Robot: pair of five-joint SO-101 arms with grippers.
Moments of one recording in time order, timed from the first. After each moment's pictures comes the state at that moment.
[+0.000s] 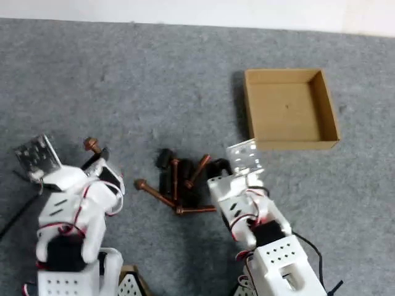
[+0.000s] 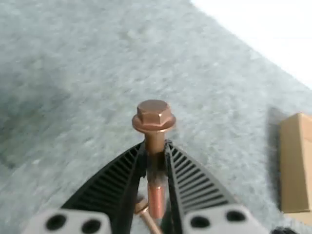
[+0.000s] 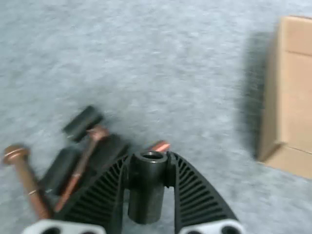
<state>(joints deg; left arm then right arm) -5.8 -93.0 70.1 58.4 35.6 -27.7 -67.3 87.4 17.7 1.5</state>
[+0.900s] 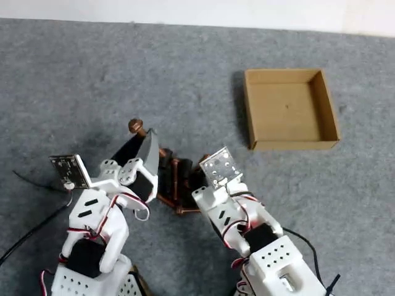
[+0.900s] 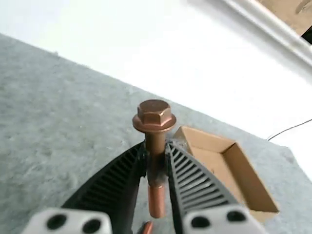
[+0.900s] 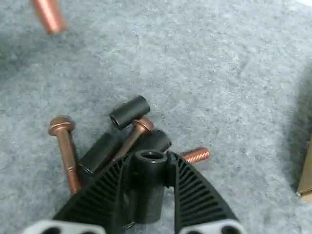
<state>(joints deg) 13.1 -103.6 84.9 30.6 35.6 -35.3 -67.5 87.4 17.7 8.0</state>
